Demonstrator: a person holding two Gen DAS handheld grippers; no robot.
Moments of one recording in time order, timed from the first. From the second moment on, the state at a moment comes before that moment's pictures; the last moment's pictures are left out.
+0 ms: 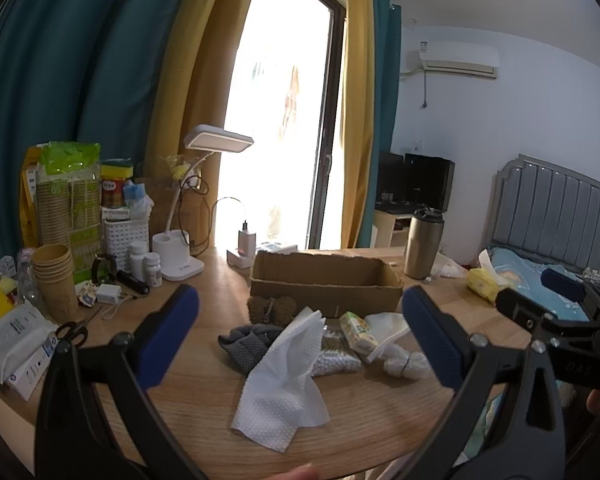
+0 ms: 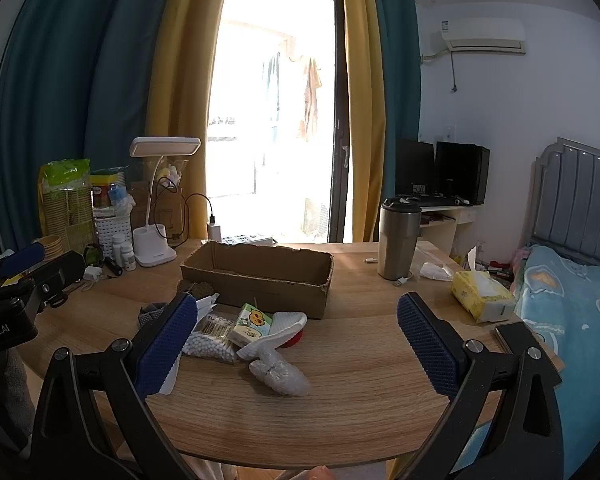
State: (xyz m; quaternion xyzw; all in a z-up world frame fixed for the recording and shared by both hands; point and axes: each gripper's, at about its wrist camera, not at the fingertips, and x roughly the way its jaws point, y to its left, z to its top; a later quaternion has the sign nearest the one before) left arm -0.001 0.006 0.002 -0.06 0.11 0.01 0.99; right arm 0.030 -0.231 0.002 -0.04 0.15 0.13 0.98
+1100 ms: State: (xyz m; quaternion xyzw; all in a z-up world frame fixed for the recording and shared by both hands) left arm 0.000 0.010 -0.002 -0.07 0.12 0.02 0.99; right arm 0.031 -0.231 0.002 -0.04 0.15 0.13 0.98
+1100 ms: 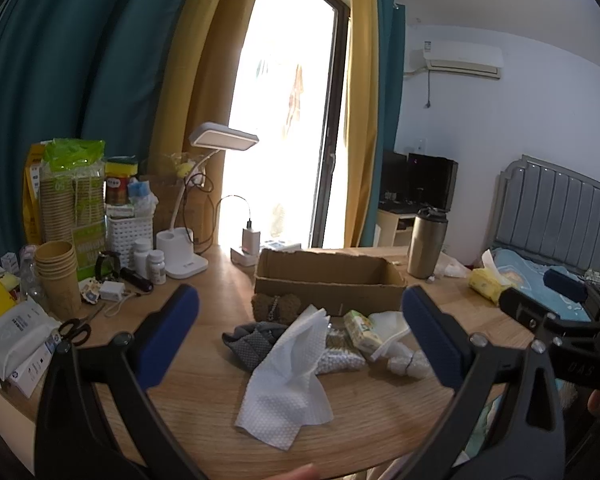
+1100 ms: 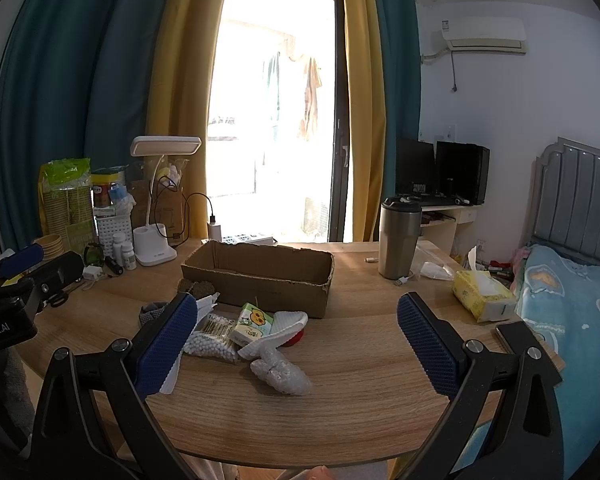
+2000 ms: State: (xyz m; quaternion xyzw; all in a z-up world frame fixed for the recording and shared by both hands) left arm -0.001 0.011 -0.002 -0.07 0.12 0.01 0.99; right arm 0.030 -0.230 -0.001 -0.05 0.15 0.13 0.98
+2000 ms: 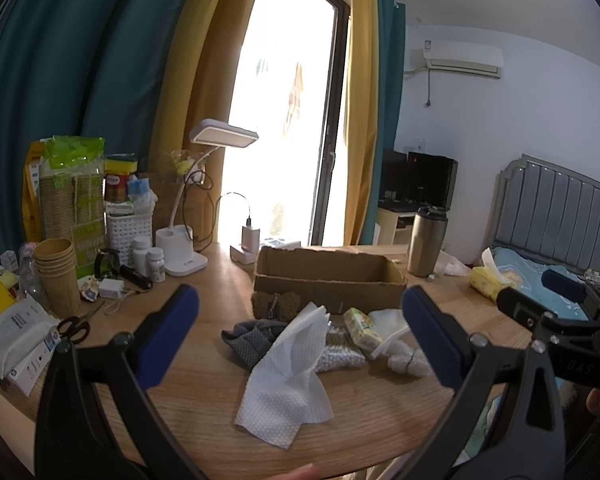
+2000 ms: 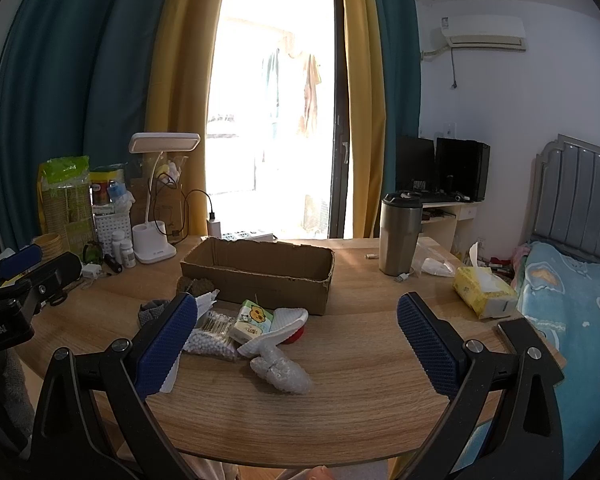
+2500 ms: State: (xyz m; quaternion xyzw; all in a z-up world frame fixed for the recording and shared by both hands) left arm 0.047 0.005 -0.044 -0.05 0.22 0.00 0.97; right arm 0.067 -0.229 -0.031 -0.05 0.22 0.13 0.97
